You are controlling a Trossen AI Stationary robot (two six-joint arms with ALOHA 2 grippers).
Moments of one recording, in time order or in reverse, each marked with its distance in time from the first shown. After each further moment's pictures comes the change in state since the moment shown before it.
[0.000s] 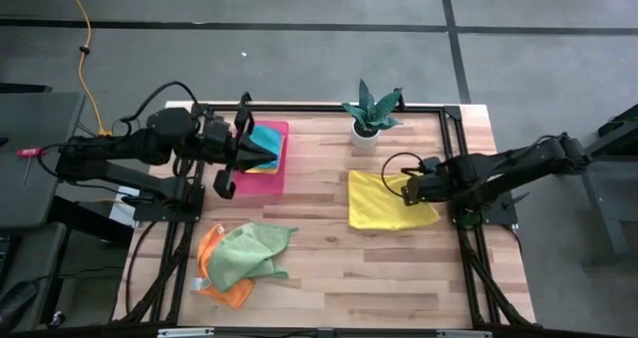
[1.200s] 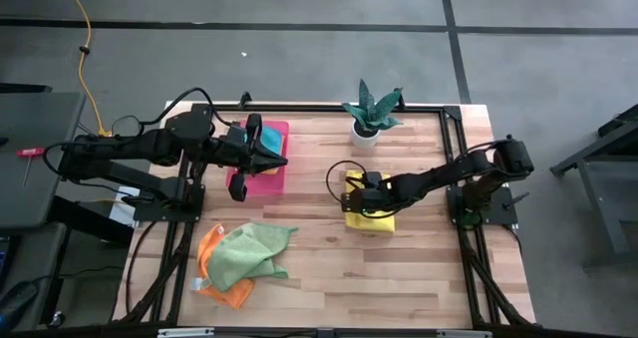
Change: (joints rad) left arm 0.001 0.060 0.000 -0.050 -0.022 0.008; right arm -0.024 0.581 0.087 0.793 0.083 0.057
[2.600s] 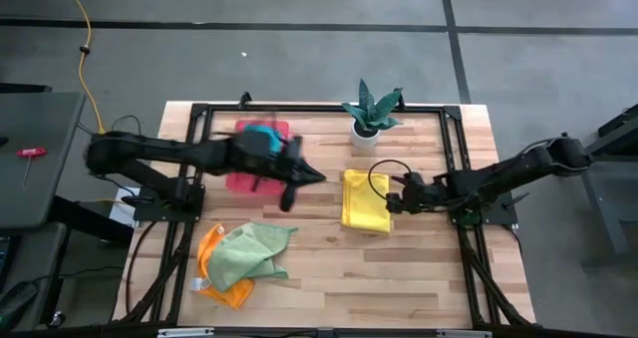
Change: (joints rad) left arm -0.013 0.344 0.000 0.140 -0.013 -0.132; right arm 0.032 -0.621 -0.523 0.086 -0.122 0.004
